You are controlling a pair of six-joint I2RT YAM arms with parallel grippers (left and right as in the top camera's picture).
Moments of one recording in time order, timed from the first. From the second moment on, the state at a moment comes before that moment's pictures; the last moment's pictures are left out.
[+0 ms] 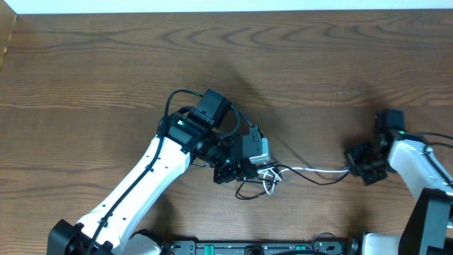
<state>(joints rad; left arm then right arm) -0.55 1.43 1.12 -1.02 0.81 0.82 -0.21 1.52 0.72 -0.75 -0.13 1.02</state>
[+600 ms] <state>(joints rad) -0.55 1.43 1.12 -1.03 0.79 0.82 -0.45 1.52 0.72 -0.75 0.01 0.96</state>
